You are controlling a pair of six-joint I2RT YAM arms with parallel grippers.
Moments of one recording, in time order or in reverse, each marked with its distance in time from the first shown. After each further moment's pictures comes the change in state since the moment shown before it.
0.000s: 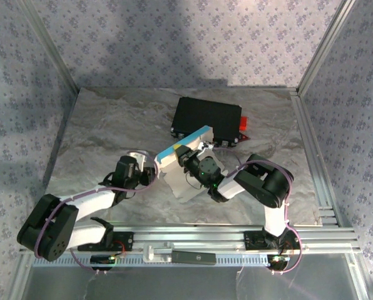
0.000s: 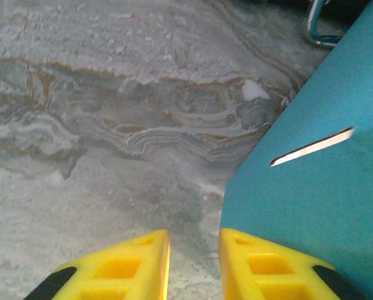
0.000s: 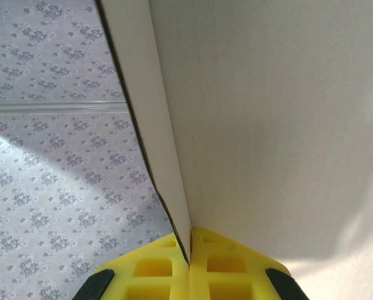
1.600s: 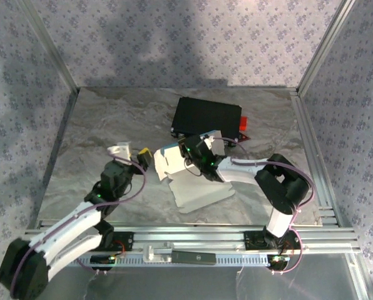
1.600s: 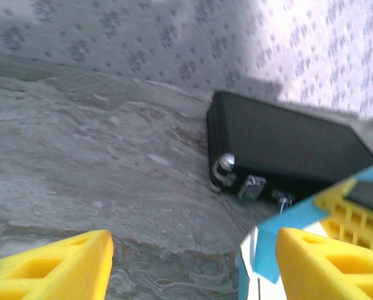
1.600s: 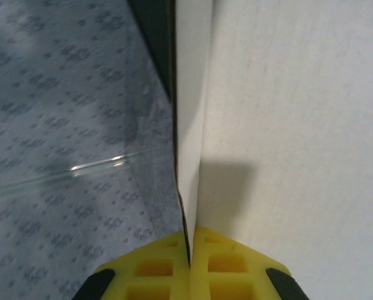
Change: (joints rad) left arm -0.069 -0.478 -0.011 -0.021 -0.386 -0.057; right arm -0.051 -0.155 0.256 -0.856 0.072 0.115
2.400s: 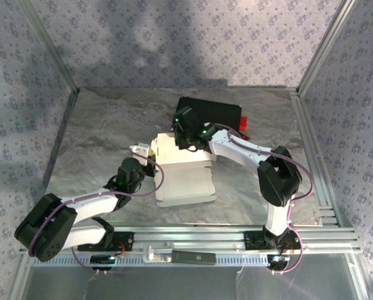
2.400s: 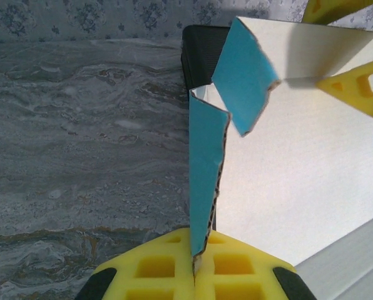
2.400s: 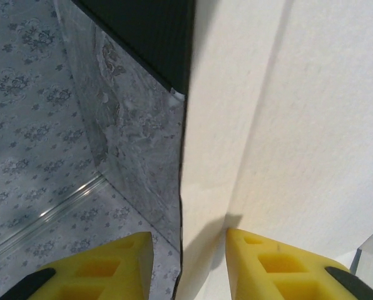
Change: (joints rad) left arm -0.072 0.464 -0.008 0.362 0.047 0.196; right arm -0.068 0.108 0.581 -0.809 -0.181 0.307
